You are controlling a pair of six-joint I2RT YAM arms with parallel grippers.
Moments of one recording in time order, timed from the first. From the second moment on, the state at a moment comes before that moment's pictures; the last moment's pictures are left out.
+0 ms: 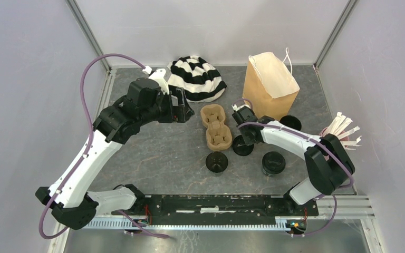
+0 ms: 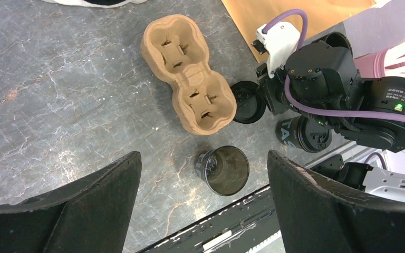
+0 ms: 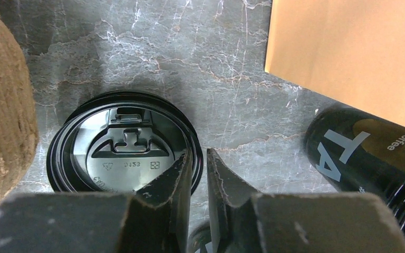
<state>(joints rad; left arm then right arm) -0.66 1.15 1.50 -0.92 -0.04 -0.51 0.63 1.54 0.94 -0.57 0.38 0.18</state>
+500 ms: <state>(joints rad) -0.66 1.18 1.51 -0.92 -0.04 -0.51 0.62 1.55 0.97 -0.58 0.36 0.16</state>
